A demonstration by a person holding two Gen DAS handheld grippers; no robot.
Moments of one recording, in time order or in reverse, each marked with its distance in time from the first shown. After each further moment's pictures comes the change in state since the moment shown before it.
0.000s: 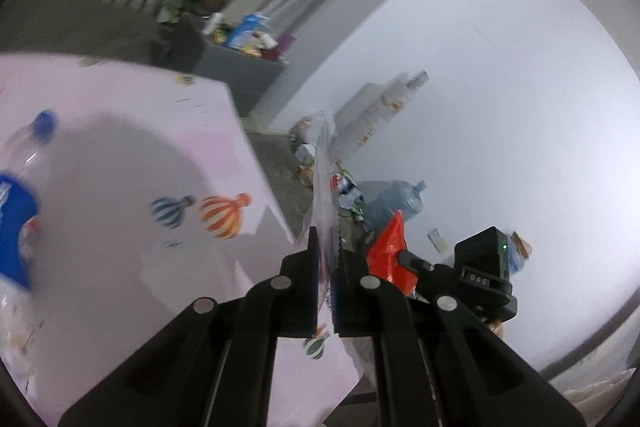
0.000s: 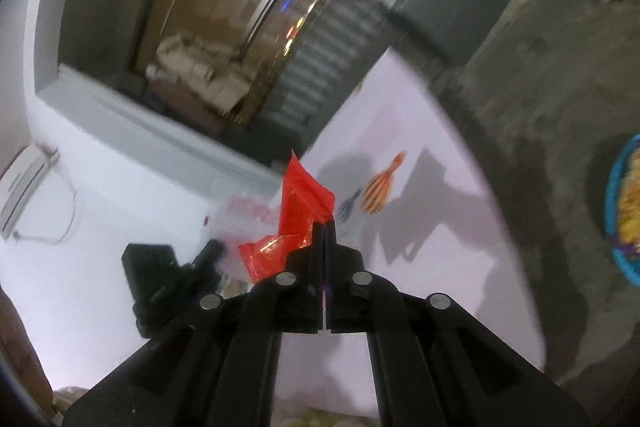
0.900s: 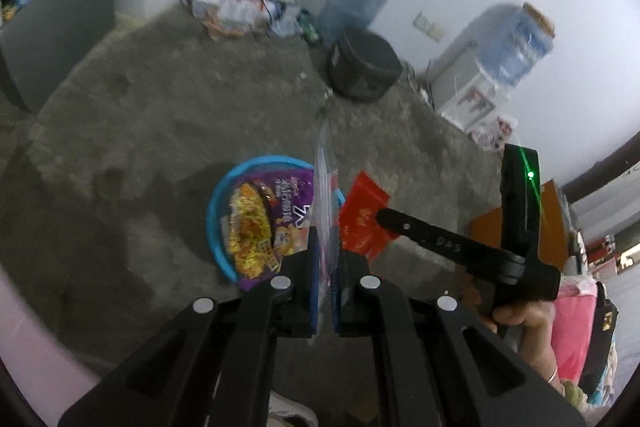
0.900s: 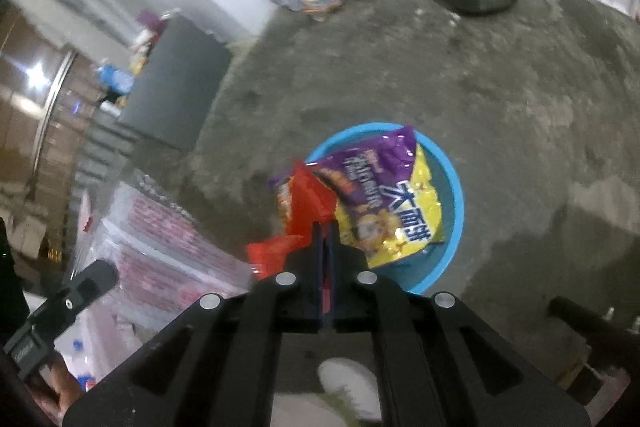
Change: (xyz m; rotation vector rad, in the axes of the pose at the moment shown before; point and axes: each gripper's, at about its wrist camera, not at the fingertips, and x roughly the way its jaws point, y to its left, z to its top) left arm 0.416 -0.149 -0.098 0.475 0.702 0.013; right arm -0.108 -0.249 -0.016 0.416 -0.264 -0.754
